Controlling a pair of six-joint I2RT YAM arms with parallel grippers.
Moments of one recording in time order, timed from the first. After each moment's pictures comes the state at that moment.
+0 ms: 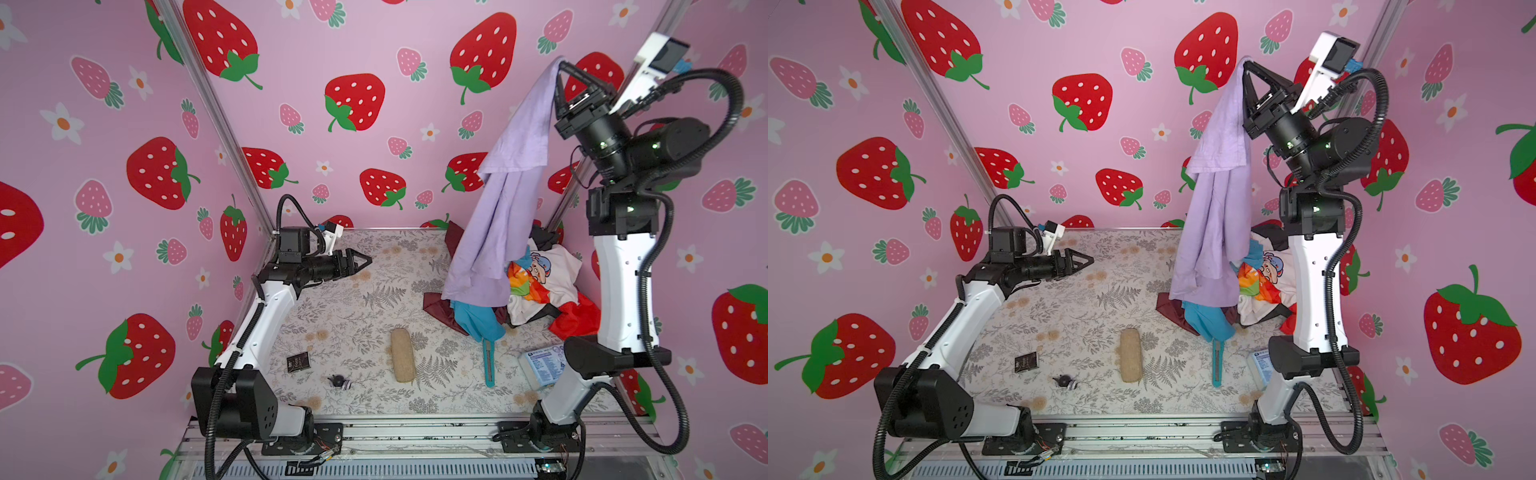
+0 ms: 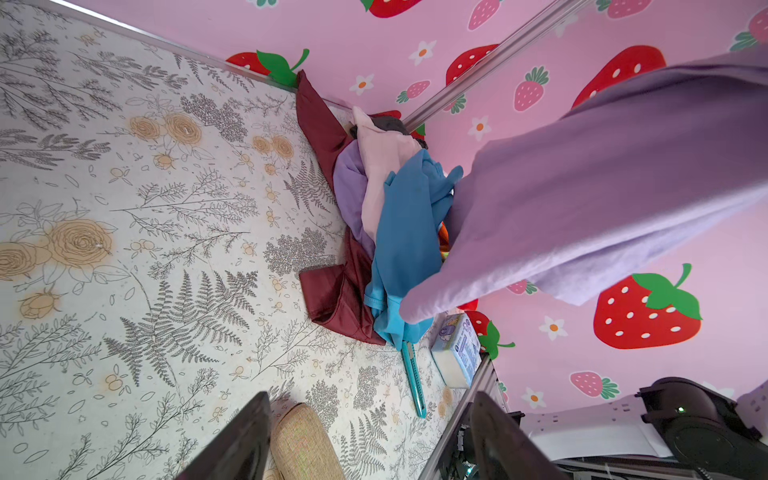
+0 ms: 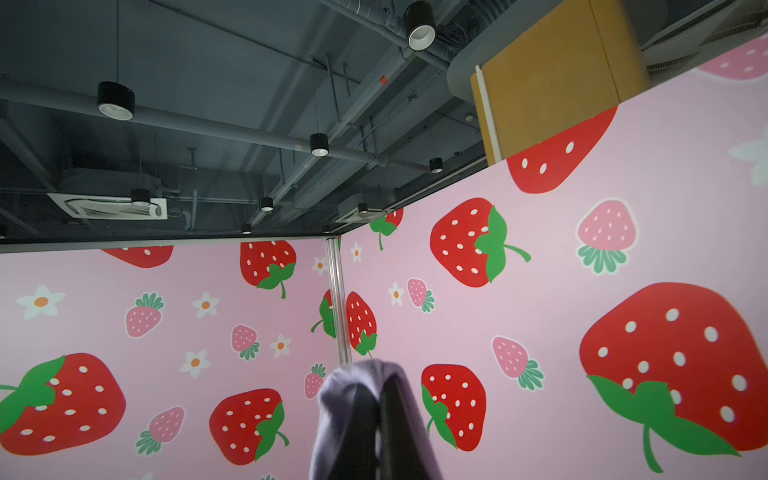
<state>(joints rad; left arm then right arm) -0.04 1.40 1.27 -0.54 0.87 -0.34 0.24 1.80 2.54 0.05 -0.58 0.65</state>
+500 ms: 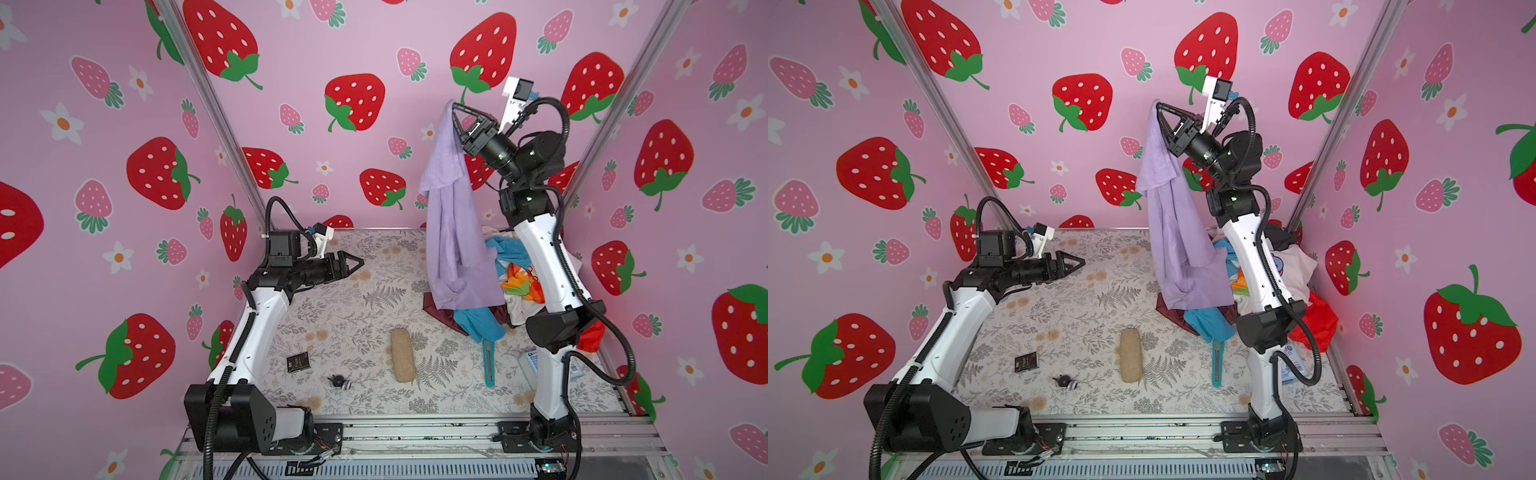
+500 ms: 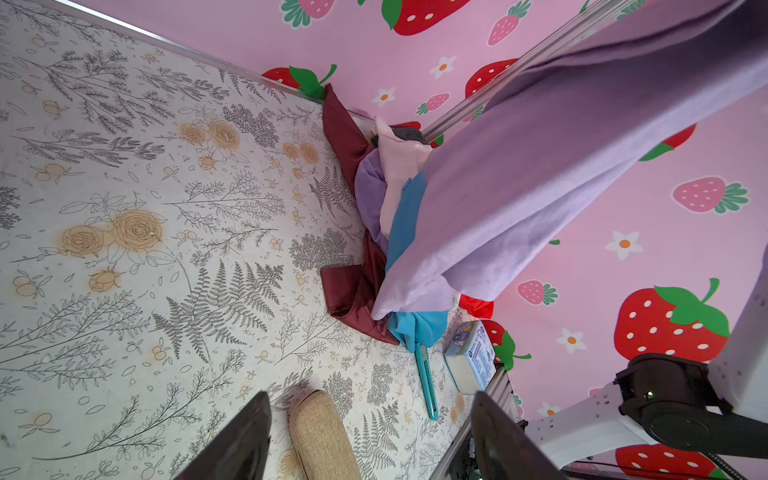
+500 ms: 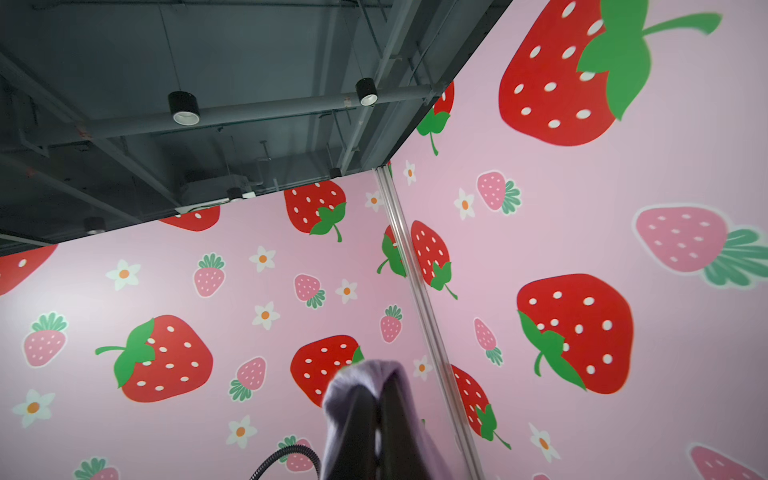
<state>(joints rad) 0.01 1.33 1.25 -0.61 0.83 -0.31 0.48 2.10 2.57 0.25 -0.62 0.80</state>
